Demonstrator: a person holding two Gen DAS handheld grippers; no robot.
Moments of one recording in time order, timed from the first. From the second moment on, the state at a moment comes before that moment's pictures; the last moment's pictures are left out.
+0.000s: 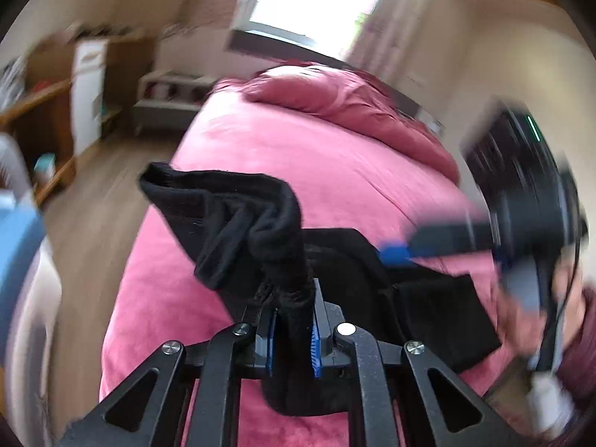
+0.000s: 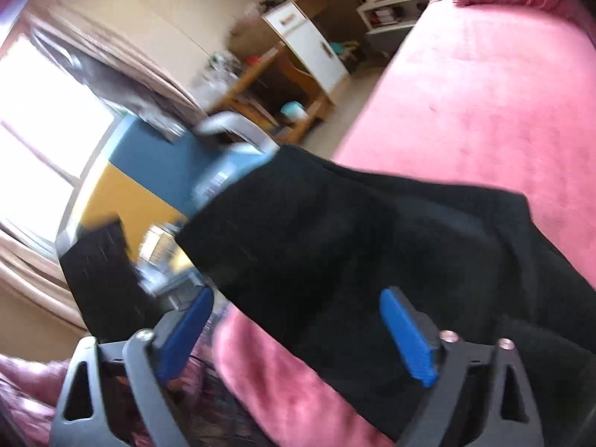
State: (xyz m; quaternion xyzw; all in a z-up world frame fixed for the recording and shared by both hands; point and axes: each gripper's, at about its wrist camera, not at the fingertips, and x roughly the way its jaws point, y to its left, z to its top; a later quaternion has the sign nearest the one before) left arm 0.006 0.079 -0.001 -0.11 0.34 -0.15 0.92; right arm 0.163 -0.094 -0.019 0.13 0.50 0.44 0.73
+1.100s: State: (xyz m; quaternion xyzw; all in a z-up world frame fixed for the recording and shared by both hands) left arm 0.047 0.100 -0.013 -0.17 0.39 -0.23 0.87; right arm 0.134 -0.189 0.024 0.14 0.45 0.36 0.80
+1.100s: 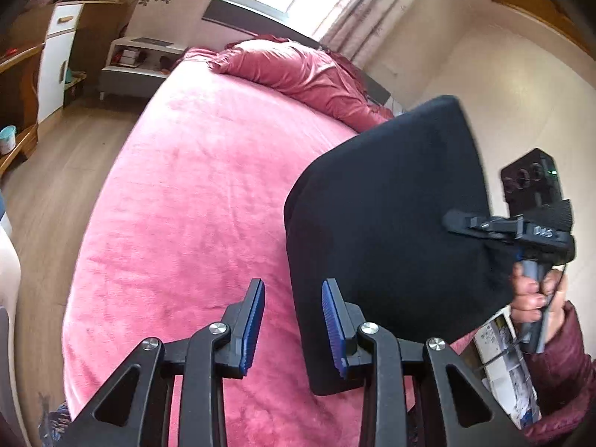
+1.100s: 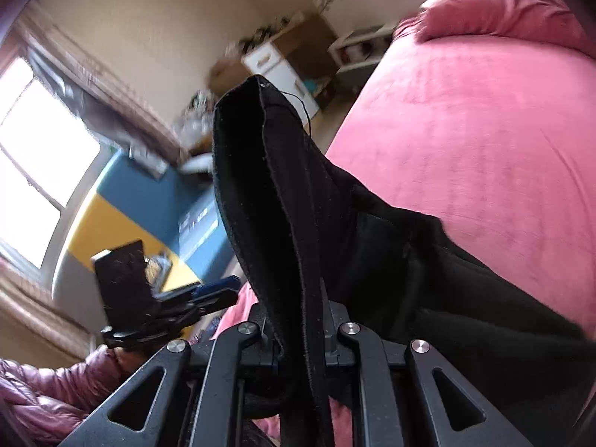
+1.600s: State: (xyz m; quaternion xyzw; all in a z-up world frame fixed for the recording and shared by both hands) left arm 0.045 -0.027 -0.028 -0.08 0.44 -0.33 0.83; right arm 0.103 -0.349 -0.055 0.28 0.47 0.19 0.81
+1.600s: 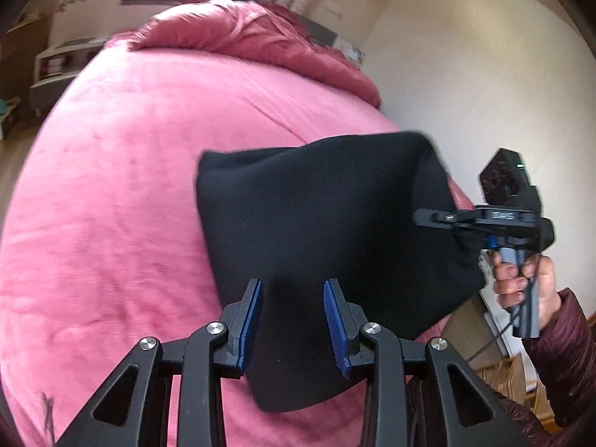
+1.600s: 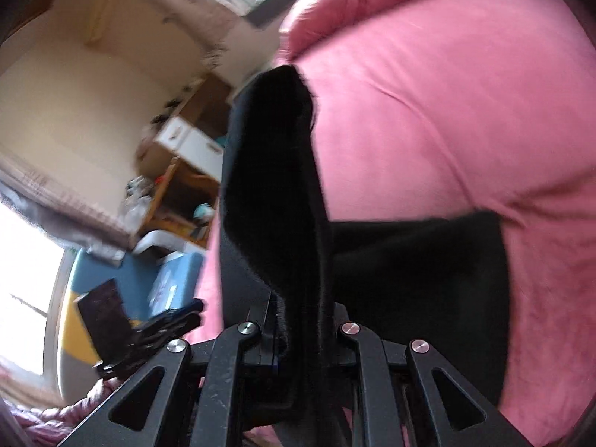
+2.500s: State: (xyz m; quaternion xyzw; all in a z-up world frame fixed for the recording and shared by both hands) left arm 0.041 -0.058 -0.053 -0.07 0.48 -0.35 0.80; right arm -0.007 -0.395 -0.072 0.36 0.48 0.13 0.79
